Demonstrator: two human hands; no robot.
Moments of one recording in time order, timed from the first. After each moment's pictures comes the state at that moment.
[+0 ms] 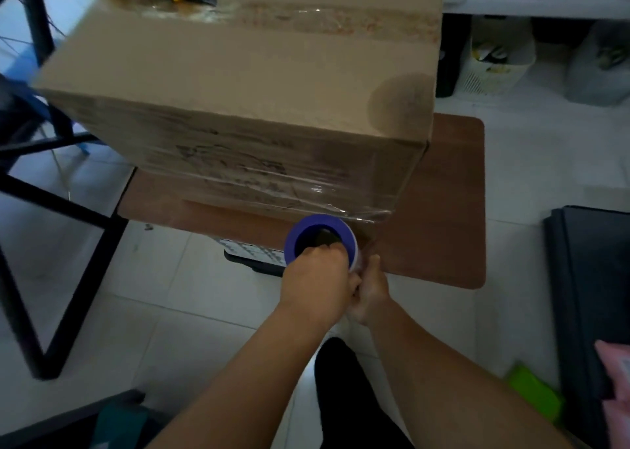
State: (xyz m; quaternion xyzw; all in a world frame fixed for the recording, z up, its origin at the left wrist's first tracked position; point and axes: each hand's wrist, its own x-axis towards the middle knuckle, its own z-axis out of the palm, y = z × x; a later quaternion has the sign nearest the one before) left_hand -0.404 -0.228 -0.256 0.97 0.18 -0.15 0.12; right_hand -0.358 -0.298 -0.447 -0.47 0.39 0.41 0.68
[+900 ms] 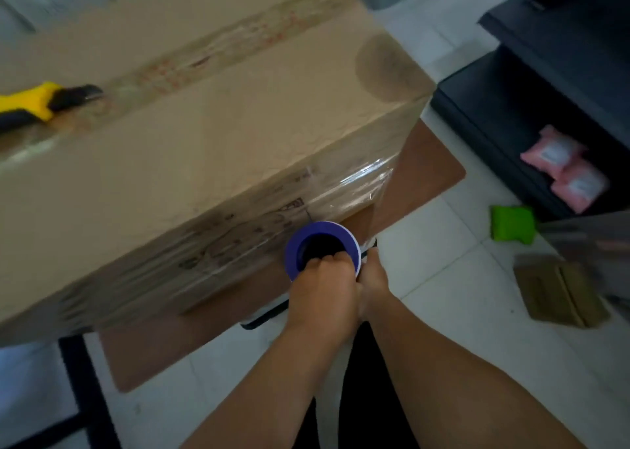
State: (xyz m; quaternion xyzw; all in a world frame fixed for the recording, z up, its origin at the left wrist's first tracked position) left_hand -0.406 -0.097 -0.256 0.96 -0.15 -0.23 0.09; right_hand -0.409 -0.179 -0.423 -0.36 0.56 0.12 0.74
